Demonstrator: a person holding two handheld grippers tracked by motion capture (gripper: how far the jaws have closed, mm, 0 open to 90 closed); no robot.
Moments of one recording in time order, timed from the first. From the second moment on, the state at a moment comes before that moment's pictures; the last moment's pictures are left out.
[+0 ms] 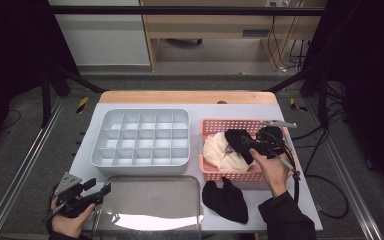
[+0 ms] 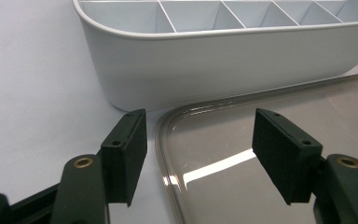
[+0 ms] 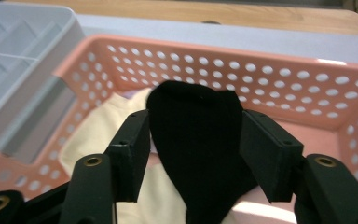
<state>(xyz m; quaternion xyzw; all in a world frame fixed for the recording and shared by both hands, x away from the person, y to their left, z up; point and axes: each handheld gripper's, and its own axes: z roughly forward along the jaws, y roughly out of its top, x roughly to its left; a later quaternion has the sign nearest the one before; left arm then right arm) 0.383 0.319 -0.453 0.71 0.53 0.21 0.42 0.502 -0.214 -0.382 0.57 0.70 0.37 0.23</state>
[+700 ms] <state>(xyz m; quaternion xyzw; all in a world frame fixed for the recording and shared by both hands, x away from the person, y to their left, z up) 0.383 0.318 -0.453 0.71 0.53 0.21 0.42 0.510 -0.219 -0.414 0.61 0.70 0.33 0.20</state>
